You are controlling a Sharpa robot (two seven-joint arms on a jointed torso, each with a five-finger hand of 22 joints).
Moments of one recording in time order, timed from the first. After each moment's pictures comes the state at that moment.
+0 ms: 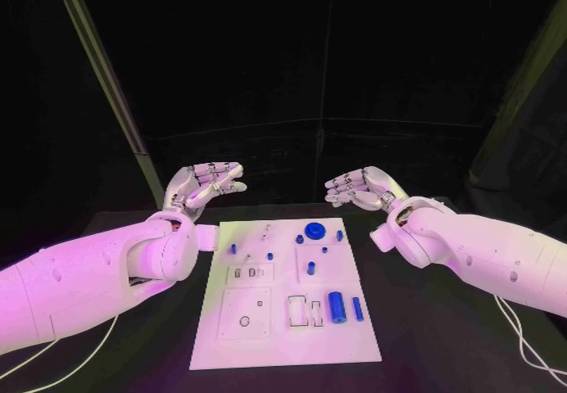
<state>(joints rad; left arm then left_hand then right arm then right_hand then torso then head) 1.18 -0.83 -0.05 1.49 0.05 -0.49 0.61 1.37 -0.05 0.10 0.07 0.05 0.96 0.21 0.16 0.08 1.04 0.15 0.17 0.08 1.15 0.10 0.26 0.16 0.17 0.92 0.22 0.32 0.16 1.15 -0.73 0.04 1.30 -0.78 -0.38 0.27 1.34 0.12 0.02 -0.28 0.16 0.92 0.21 0.11 0.07 1.03 0.16 0.12 0.06 1.09 0.11 0.15 0.06 0.16 0.96 0.21 0.32 0.14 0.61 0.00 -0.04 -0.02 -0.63</state>
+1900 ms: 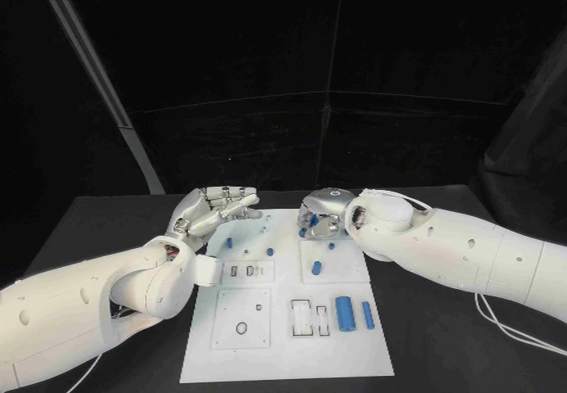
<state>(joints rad) 1.18 -0.88 -0.05 1.64 -0.01 -0.39 0.56 1.37 -0.04 0.10 0.04 0.05 0.98 0.21 0.13 0.07 1.07 0.15 0.15 0.07 1.16 0.10 0.24 0.17 0.17 0.93 0.21 0.32 0.15 1.22 -0.58 0.04 1.27 -1.72 -0.10 -0.05 1.29 0.04 0.24 -0.27 0.11 1.03 0.16 0.07 0.07 1.13 0.09 0.07 0.06 1.46 0.00 0.77 0.51 0.17 1.15 0.10 1.05 0.64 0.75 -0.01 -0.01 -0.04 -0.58</state>
